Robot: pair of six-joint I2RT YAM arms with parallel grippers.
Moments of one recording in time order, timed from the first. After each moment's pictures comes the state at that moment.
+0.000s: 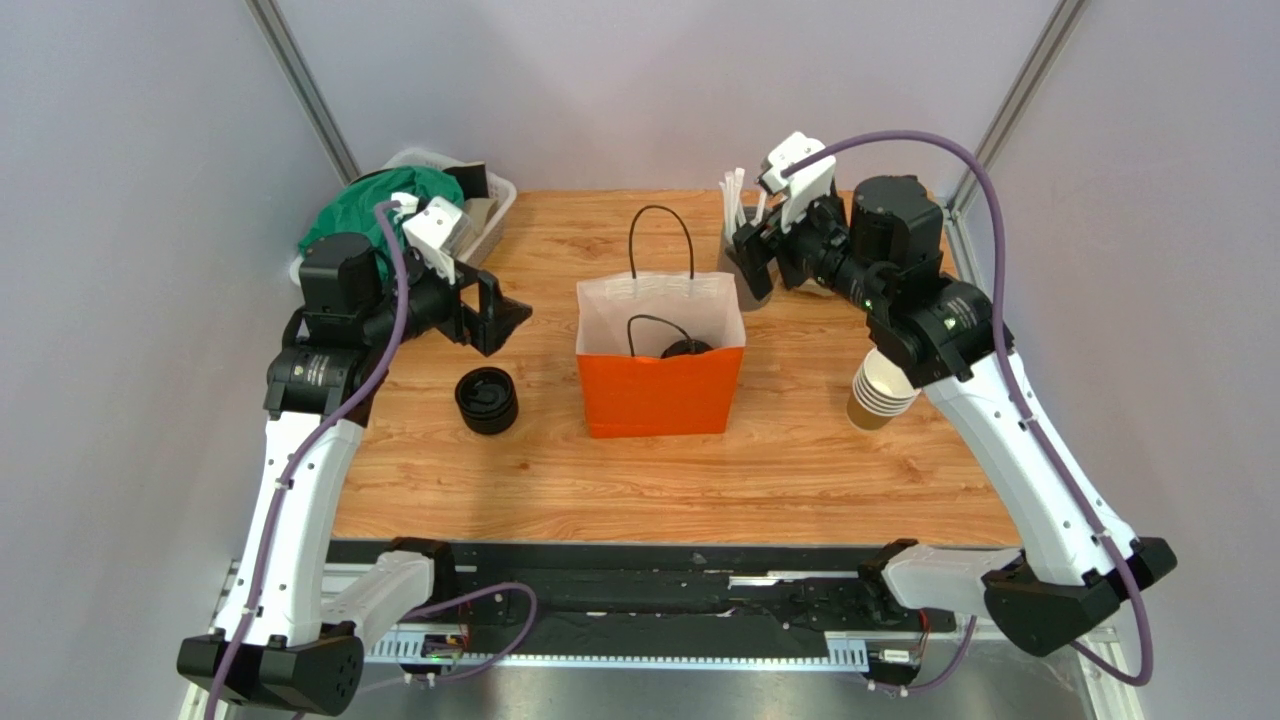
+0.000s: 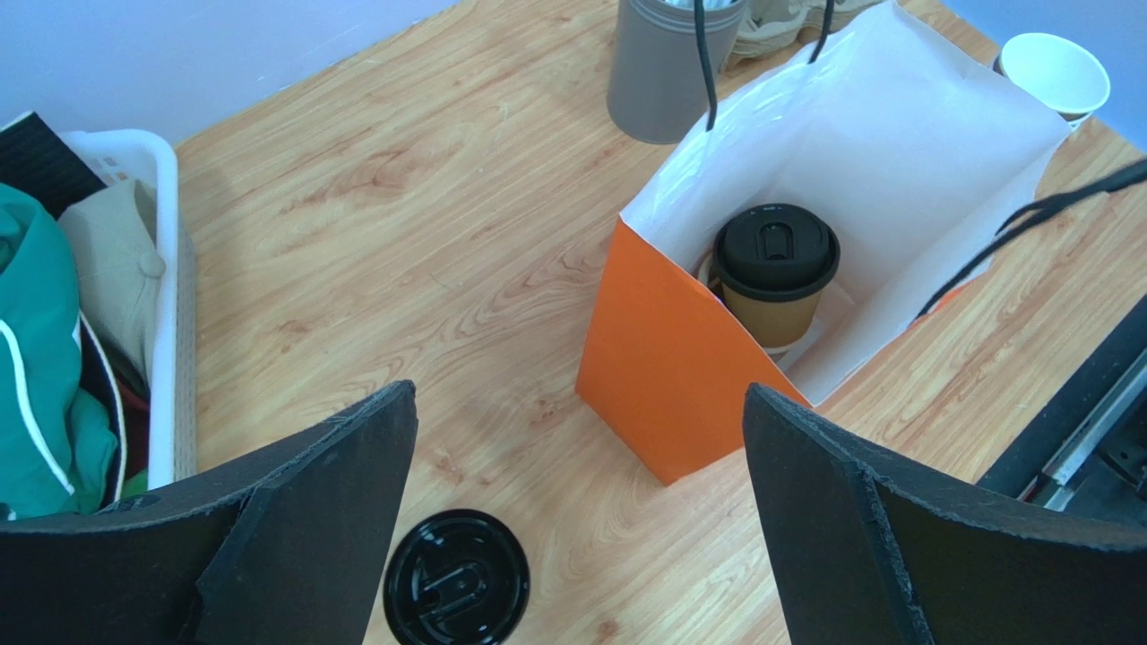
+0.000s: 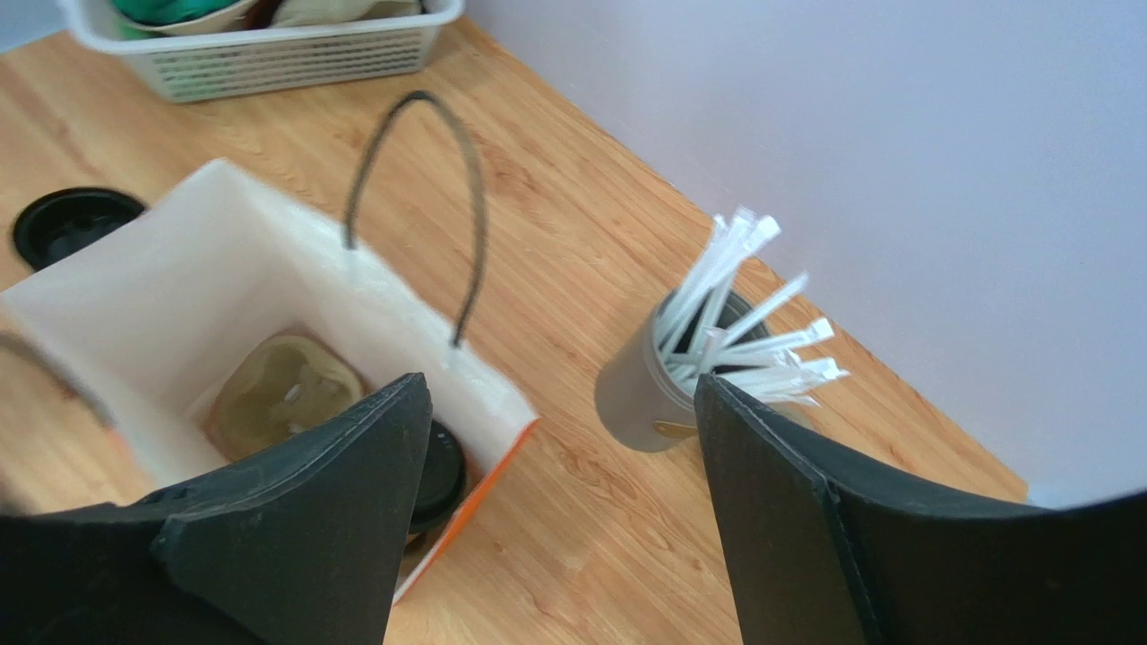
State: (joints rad) left arm -0.09 0.99 1.25 -0.61 0.60 0.14; right arm 0.54 1.23 1.58 -0.58 -0.10 -0.28
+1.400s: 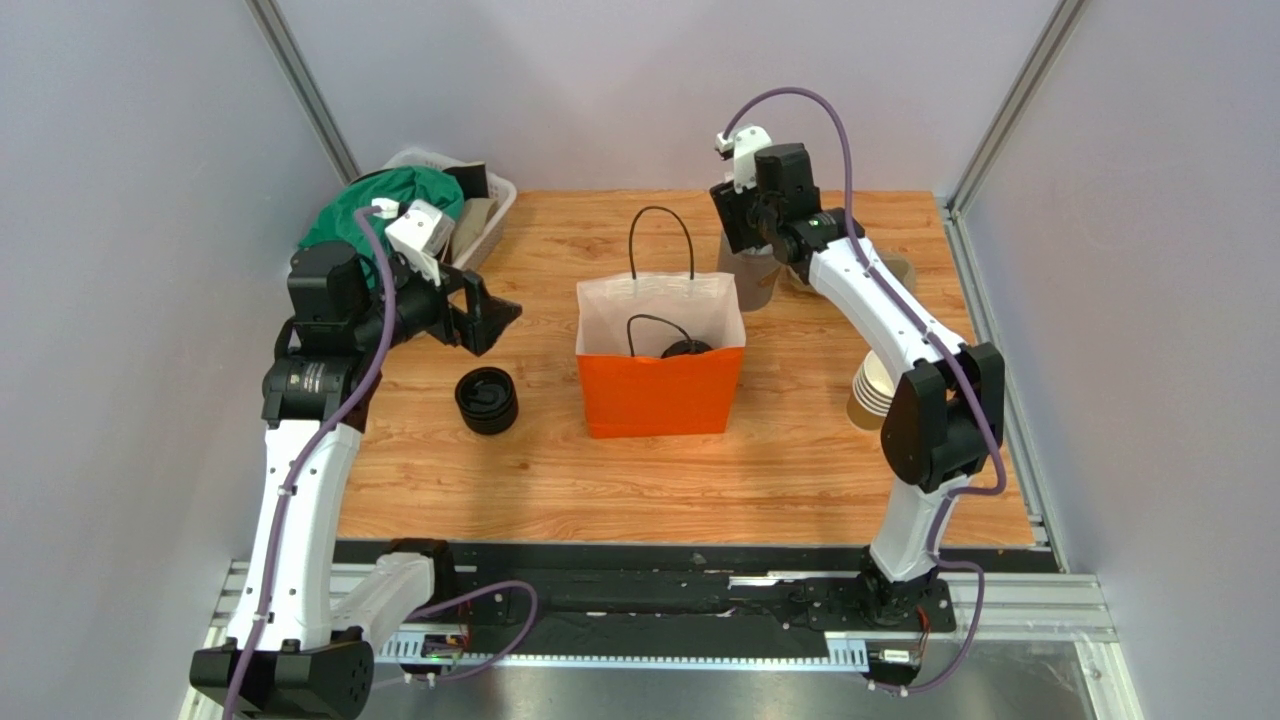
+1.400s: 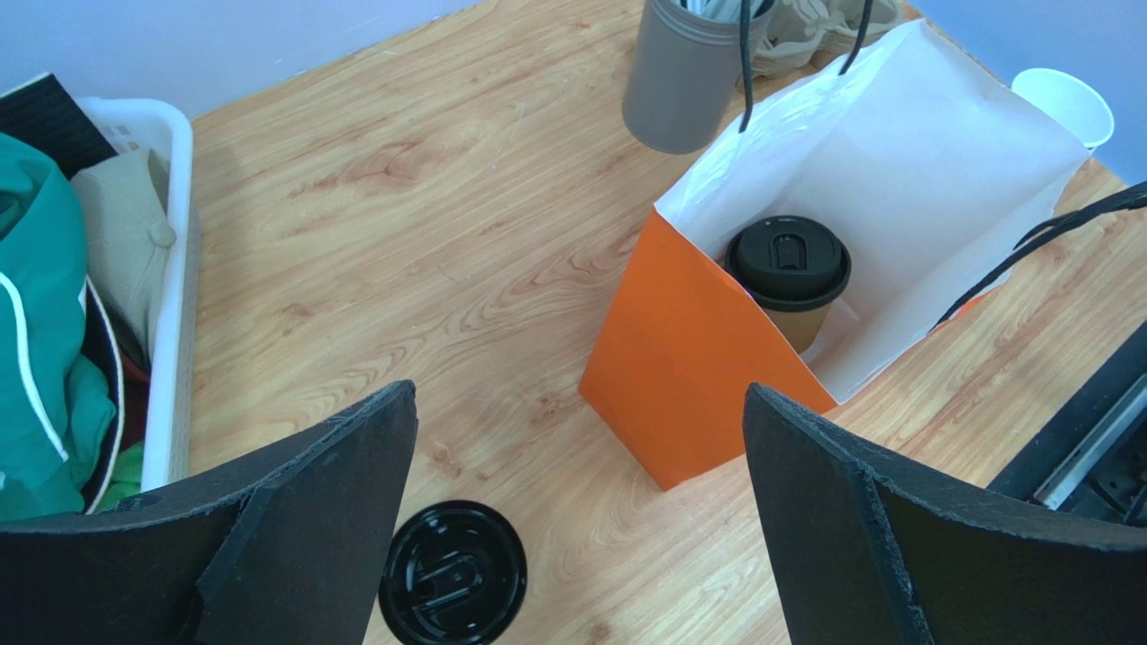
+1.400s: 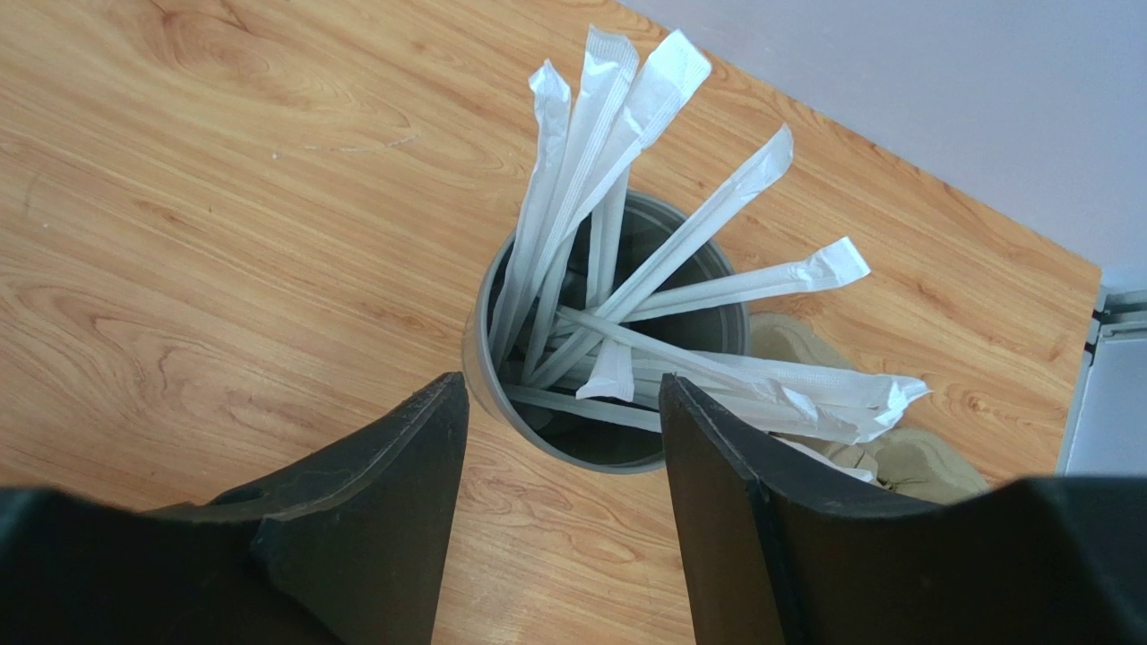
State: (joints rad) left arm -0.02 0.96 1.20 -0.57 0.65 0.10; right arm 0.37 1.83 1.71 -0.40 0.11 -0.19
